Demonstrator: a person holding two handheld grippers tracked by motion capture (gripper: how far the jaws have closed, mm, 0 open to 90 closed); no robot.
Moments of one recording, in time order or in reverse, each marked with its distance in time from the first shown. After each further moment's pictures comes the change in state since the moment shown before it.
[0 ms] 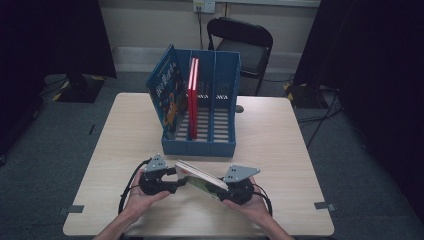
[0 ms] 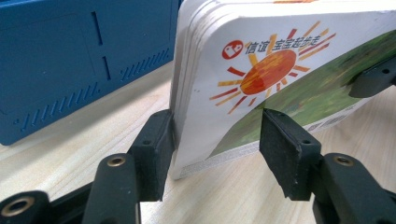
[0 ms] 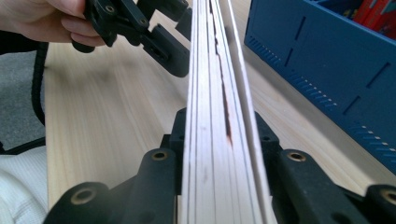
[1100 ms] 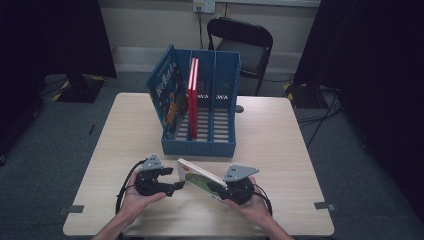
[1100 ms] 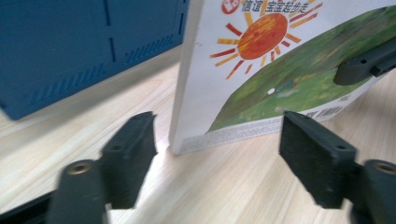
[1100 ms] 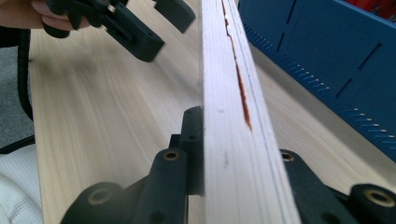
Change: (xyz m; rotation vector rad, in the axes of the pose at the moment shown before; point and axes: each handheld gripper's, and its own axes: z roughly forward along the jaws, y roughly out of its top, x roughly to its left) left arm 0.006 -0.003 -0.014 0.036 -0.002 -0.046; right arm 0.000 0.000 0.001 0.048 -0.037 0.033
